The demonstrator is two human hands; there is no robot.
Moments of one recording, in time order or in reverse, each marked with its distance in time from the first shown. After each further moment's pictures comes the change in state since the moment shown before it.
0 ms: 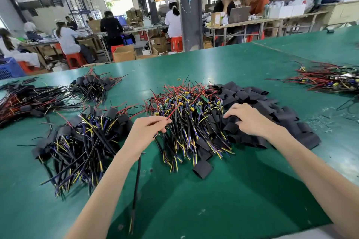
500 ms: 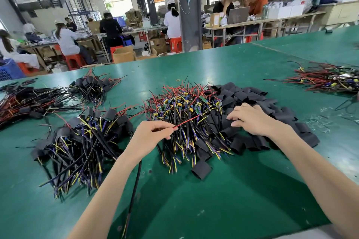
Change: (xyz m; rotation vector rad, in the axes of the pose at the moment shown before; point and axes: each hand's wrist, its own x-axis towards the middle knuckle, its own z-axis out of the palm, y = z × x) left_hand -0.005 0.001 0.005 0.156 -0.107 0.079; right_hand 0.000 0.010 -0.004 -0.145 -0.050 -0.050
